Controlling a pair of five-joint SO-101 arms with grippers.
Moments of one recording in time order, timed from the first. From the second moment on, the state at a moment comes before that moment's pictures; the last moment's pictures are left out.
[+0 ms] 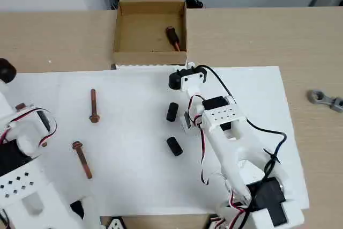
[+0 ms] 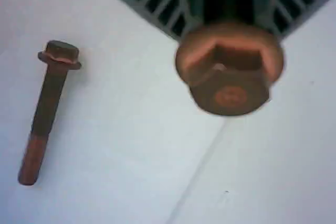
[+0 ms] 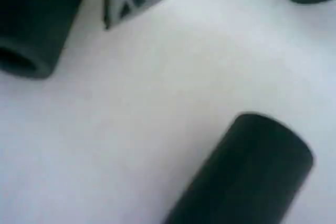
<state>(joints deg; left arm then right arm) -32.8 -47.9 30.9 81.2 5.8 -20.8 -6.4 37.1 54.0 1.5</state>
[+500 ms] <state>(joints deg) -32.8 -47.9 30.9 80.1 5.8 -20.3 -6.2 37.4 53.5 1.6</state>
